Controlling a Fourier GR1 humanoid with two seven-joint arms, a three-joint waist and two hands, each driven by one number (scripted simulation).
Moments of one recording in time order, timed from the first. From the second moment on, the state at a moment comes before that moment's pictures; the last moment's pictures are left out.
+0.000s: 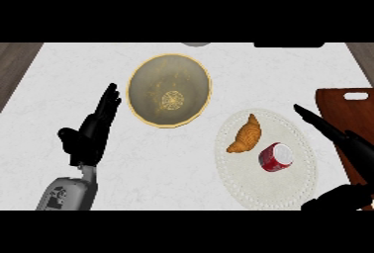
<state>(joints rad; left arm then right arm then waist) -0.17 0.13 -0.12 -1.51 0.03 0.14 0.07 -0.02 -0.58 0.11 -1.90 0.02 0.30 0.25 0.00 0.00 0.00</state>
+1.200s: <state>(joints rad) -0.15 0.09 -0.07 -1.53 -0.03 0.10 0.08 0.03 -0.39 -0.05 -1.75 0.02 0.55 0.10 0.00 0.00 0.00</state>
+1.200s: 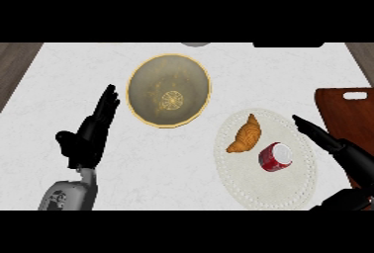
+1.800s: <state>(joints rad) -0.12 0.07 -0.06 -1.56 -0.04 0.08 0.08 0.01 -0.28 -0.04 -1.59 0.14 0.54 -0.01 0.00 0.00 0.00</state>
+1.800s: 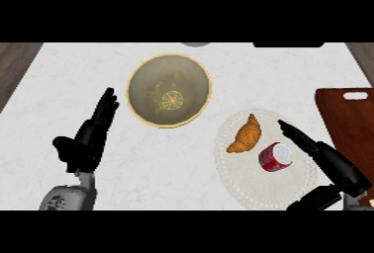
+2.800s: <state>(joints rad) -0.13 0.05 -0.05 -1.55 -0.06 0.06 0.09 -0.09 -0.27 0.07 -1.33 0.50 0.39 -0.24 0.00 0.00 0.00</state>
